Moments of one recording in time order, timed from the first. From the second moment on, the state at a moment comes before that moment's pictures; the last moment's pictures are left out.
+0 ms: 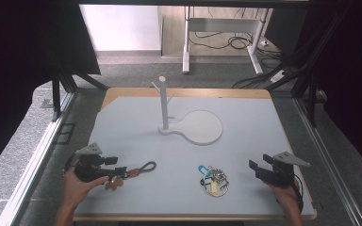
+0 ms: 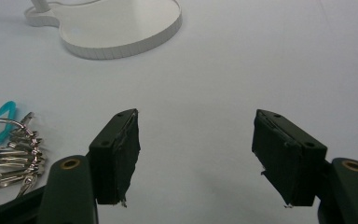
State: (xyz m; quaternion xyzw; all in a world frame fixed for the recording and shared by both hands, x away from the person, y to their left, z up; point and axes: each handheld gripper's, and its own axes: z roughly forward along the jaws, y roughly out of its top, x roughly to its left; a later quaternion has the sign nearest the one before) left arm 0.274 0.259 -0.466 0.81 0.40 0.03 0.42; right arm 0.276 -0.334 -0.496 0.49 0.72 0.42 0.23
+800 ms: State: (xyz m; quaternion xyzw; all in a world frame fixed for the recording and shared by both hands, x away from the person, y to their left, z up) left arm 0.300 0.223 -0.439 0.90 0.30 0.01 0.31; right arm 0.277 -0.333 -0.496 0.49 0.73 0.41 0.23
